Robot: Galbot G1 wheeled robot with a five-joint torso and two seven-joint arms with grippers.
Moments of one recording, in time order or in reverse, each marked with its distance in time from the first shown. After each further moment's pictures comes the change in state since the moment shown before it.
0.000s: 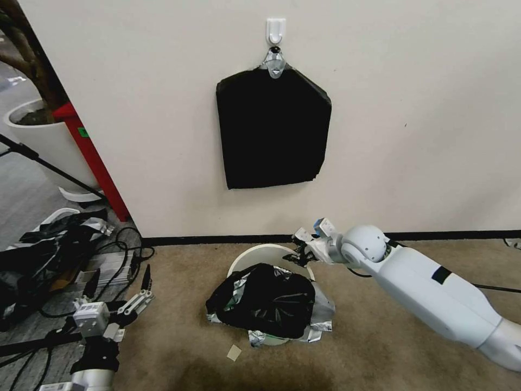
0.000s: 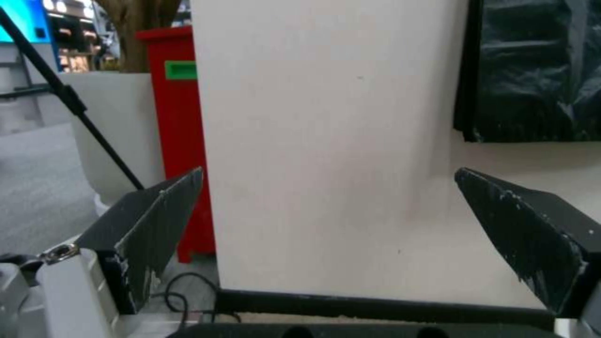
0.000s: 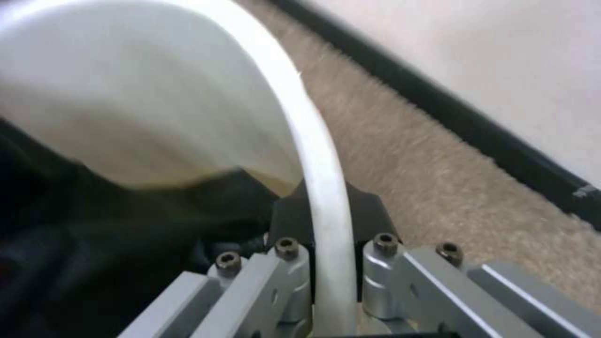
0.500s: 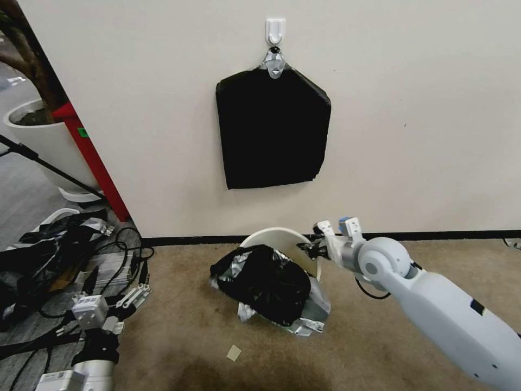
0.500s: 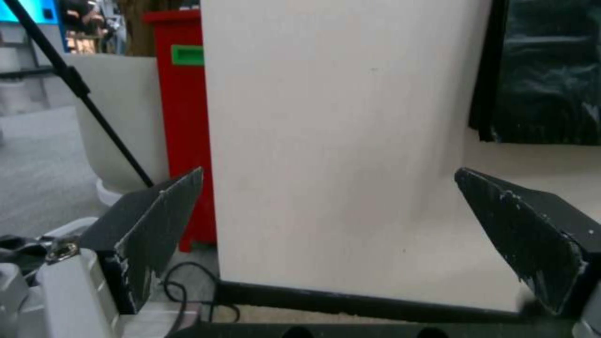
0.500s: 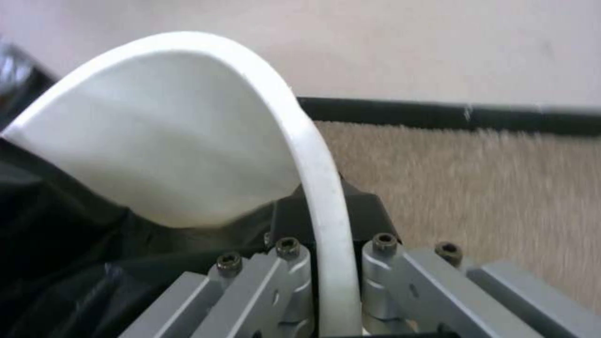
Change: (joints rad) left arm -0.048 0.019 0.008 0.015 -0.045 0.050 -0.026; right arm -0.306 0.021 0.308 0.269 0.464 -0.004 0.666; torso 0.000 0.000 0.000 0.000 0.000
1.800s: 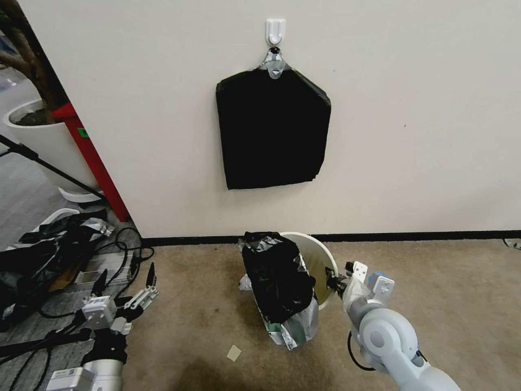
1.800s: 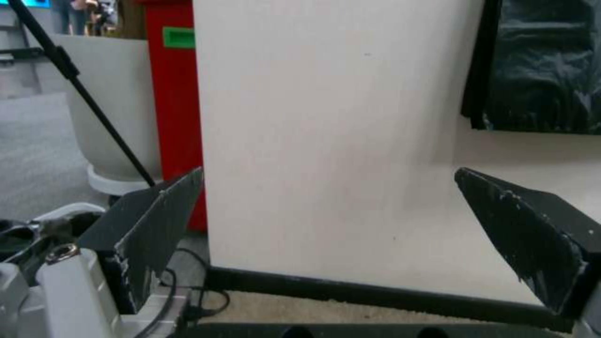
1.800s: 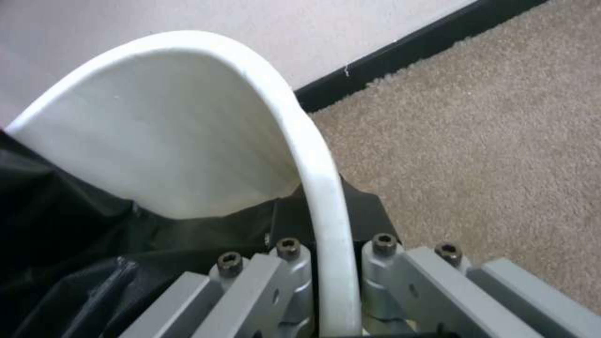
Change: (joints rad) left arm -0.002 -0.003 0.037 0.010 0.006 0.004 -0.011; right arm -0.490 0.273 0.232 0.118 -0.270 0.338 0.151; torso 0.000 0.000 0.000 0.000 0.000
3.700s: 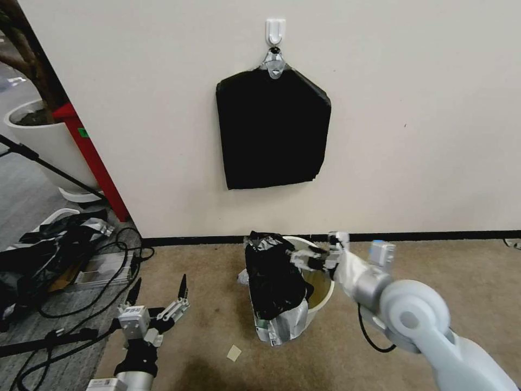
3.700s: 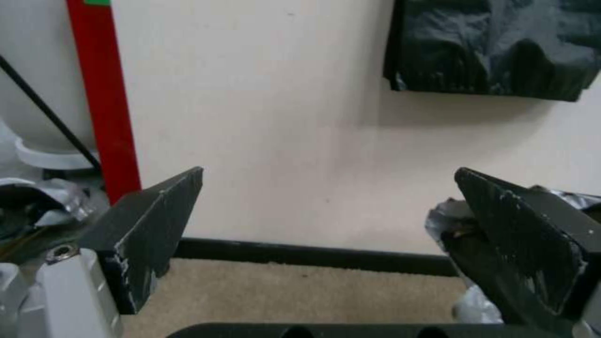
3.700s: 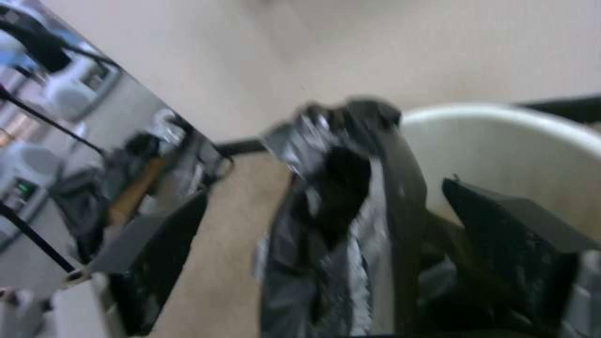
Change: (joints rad) left arm 0.034 -0.020 0.179 -0.038 0.119 0.033 -0.019; right arm 0.187 -0.189 -0.060 0.144 0.240 -0.241 -0.236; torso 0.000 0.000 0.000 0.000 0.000
